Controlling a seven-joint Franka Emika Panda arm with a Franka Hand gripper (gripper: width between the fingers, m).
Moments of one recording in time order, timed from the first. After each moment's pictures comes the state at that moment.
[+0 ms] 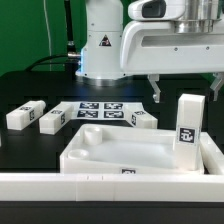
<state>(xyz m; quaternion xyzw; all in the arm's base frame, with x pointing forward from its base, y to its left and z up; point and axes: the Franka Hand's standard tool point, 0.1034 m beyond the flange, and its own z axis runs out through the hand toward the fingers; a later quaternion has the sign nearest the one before) 0.570 0.094 0.104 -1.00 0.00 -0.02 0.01</state>
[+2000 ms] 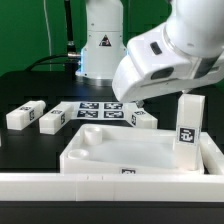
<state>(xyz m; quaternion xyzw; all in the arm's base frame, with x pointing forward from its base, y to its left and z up) 0.476 0.077 0.068 -0.90 -0.20 0.38 -0.03</state>
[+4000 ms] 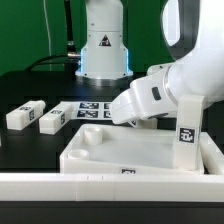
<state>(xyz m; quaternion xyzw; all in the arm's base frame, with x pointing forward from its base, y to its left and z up) 0.424 0.065 0.025 -0.85 -0.18 0.48 -0.07</state>
